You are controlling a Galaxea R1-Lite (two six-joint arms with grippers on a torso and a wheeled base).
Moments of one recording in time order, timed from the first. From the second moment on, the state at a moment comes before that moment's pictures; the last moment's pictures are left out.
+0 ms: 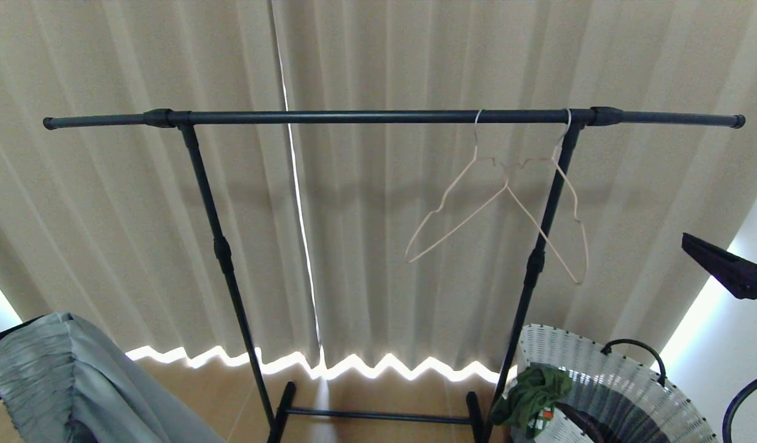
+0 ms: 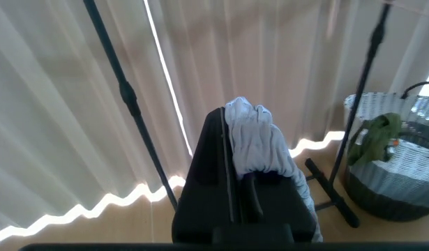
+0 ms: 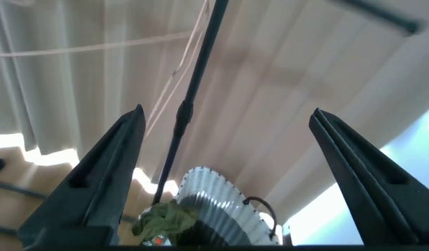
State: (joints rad) left arm -0.20 0.72 -0.38 -0.26 -0.10 0.14; right arm 0.12 1.05 -0.59 -0.35 -0.09 -0.27
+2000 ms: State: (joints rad) left arm -0.20 0.77 -0.38 -0.26 -0.10 0.14; right arm 0.22 1.46 -0.97 0.11 -0.26 0.03
